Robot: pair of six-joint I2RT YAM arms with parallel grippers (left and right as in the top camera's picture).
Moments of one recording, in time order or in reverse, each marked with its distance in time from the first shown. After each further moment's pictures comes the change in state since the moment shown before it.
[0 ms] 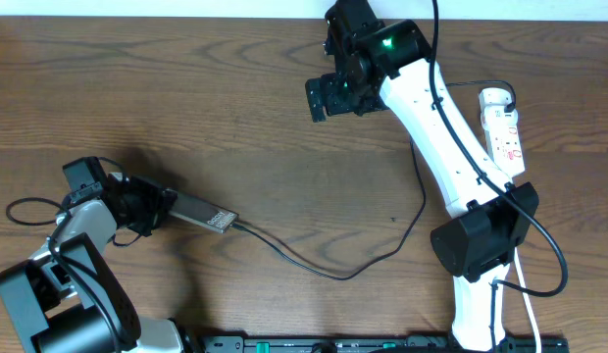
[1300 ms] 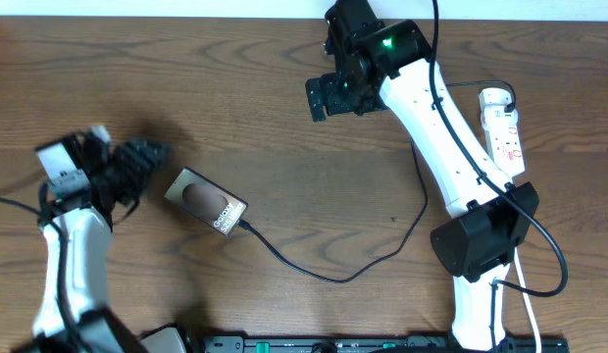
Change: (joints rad) left arm -0.045 -0.269 0.114 0.011 0.047 0.187; right arm 0.000 0.000 0.000 0.002 0.013 0.000
